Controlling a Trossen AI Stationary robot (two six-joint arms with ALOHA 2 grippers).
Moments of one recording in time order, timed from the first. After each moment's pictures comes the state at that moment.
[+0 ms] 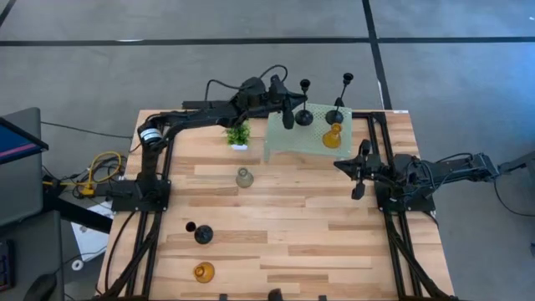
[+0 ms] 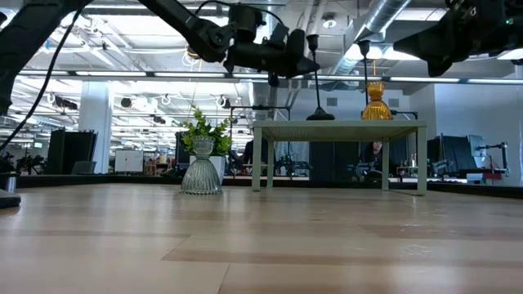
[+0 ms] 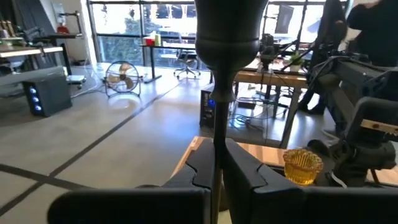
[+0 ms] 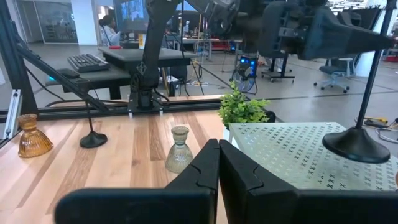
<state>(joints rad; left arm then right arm) 0.46 1.81 1.52 0.47 0.24 0.03 0.14 0.34 0.24 0.07 0.39 -0.03</state>
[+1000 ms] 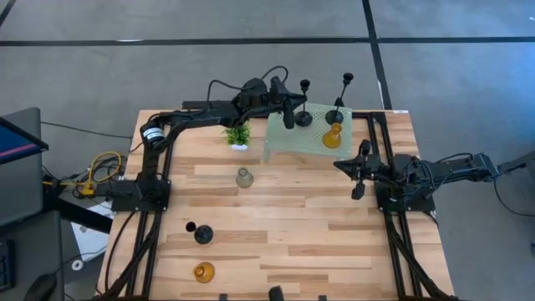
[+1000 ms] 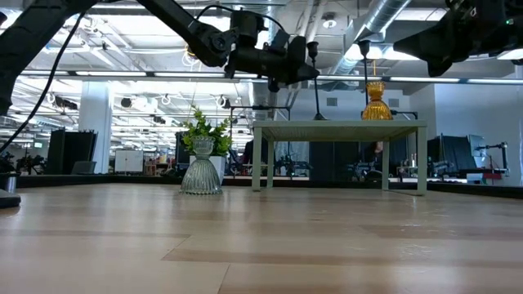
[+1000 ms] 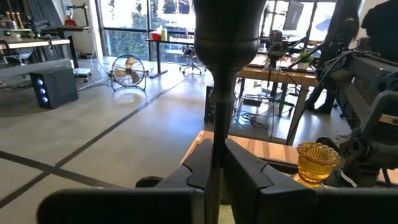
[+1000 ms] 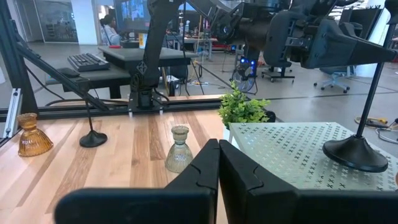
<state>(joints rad) 0.46 1.84 1.52 0.47 0.21 0.02 0.14 0.34 0.24 0.07 0.39 -0.03</state>
